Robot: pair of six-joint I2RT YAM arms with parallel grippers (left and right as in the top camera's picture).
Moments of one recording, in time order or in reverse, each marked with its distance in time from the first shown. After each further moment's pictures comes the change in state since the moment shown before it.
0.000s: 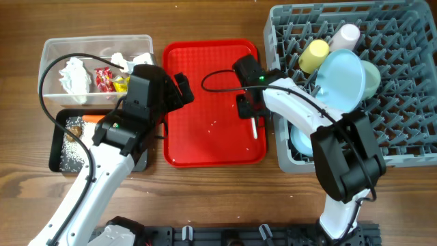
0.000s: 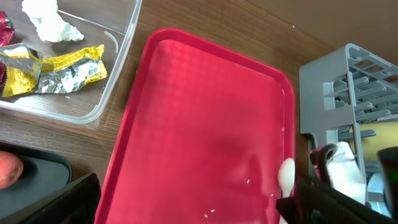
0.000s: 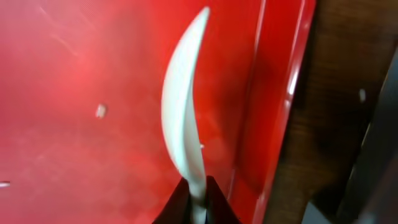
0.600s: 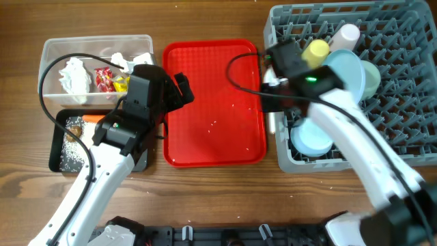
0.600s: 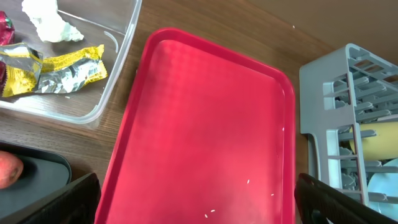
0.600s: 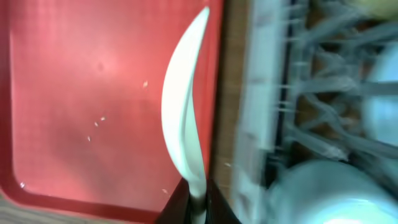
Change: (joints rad) left arm 0.000 0.000 0.000 0.000 0.000 0.000; right arm -0.106 -0.440 0.015 -0.243 -0.045 -0.039
